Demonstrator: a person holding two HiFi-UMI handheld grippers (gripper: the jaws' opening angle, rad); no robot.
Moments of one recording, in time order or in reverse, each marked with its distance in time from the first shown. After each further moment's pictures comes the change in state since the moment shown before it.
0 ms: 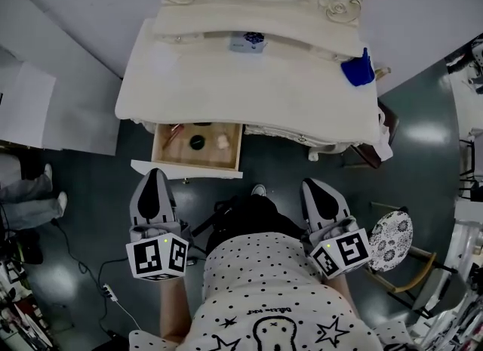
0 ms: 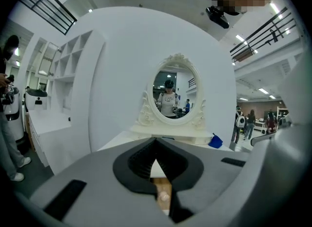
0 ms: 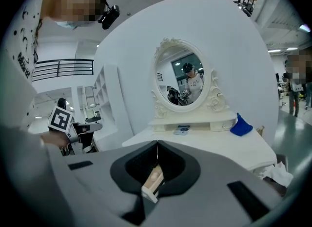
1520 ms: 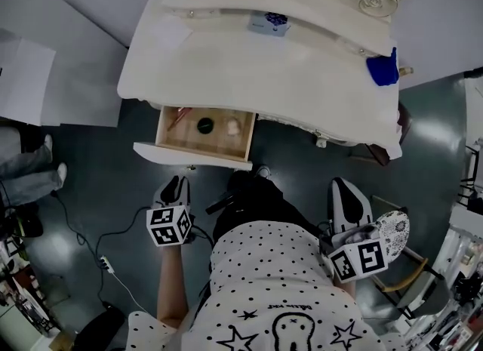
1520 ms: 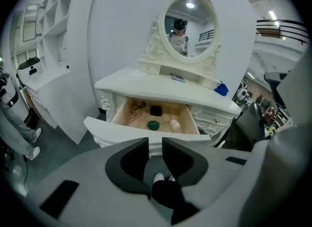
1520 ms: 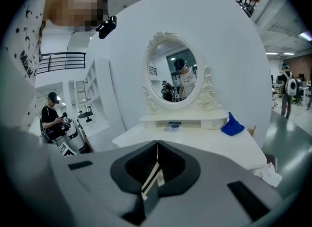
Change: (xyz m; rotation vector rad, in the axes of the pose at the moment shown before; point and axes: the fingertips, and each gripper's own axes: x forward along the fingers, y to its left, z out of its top) left arm 0.008 0.049 -0.229 -0.055 0.642 -0.029; right arm 0.011 -0.039 0.009 0.008 0.069 -0.085
